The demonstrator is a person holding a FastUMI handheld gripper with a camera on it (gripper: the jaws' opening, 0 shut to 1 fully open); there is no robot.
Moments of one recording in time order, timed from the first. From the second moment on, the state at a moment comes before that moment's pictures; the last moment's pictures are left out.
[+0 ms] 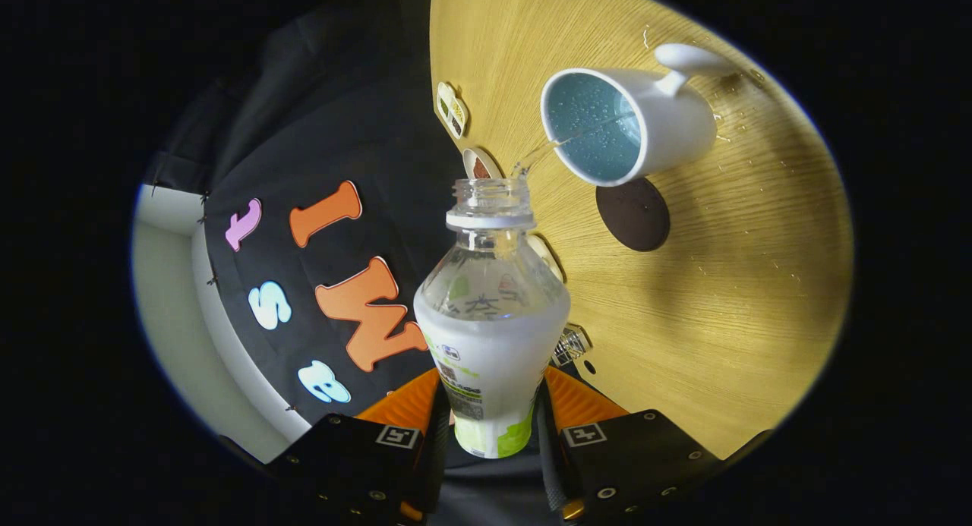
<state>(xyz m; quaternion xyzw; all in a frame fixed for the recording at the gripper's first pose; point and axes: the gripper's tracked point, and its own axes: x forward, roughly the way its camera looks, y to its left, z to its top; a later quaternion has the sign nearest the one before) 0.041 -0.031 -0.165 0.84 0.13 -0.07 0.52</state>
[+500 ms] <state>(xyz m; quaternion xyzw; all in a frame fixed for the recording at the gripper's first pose) 0.042 -0.041 -0.157 0.86 0.11 -0.08 0.48</state>
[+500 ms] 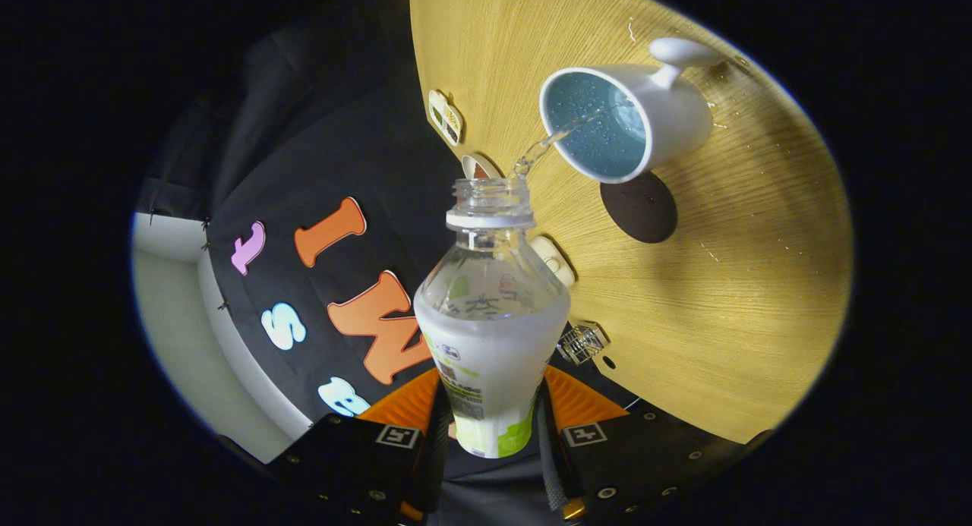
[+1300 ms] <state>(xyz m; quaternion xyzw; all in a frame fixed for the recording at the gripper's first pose) 0.045 -0.055 -0.151 0.90 0.09 -0.09 0.42</state>
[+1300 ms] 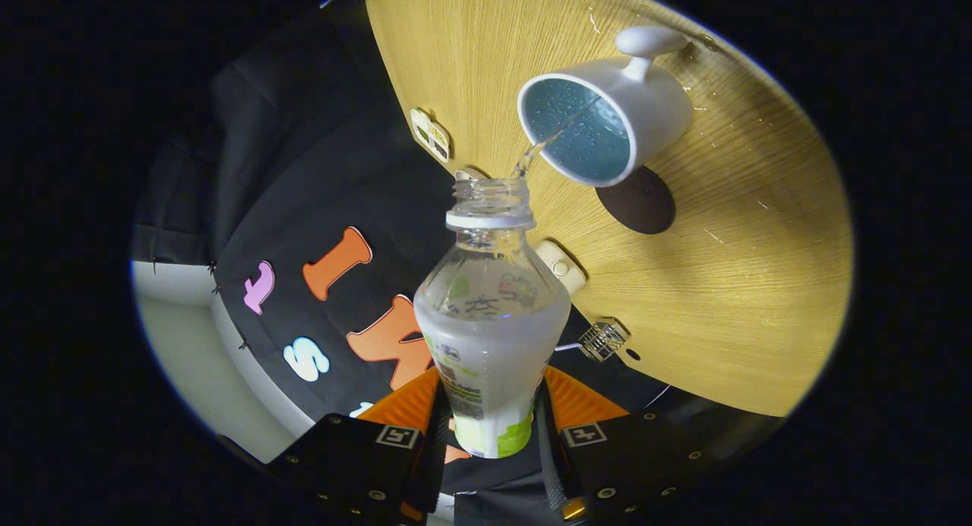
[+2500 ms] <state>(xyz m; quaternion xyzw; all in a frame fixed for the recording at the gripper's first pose) 0.054 -0.078 -0.163 0.48 0.19 -0.10 0.85</state>
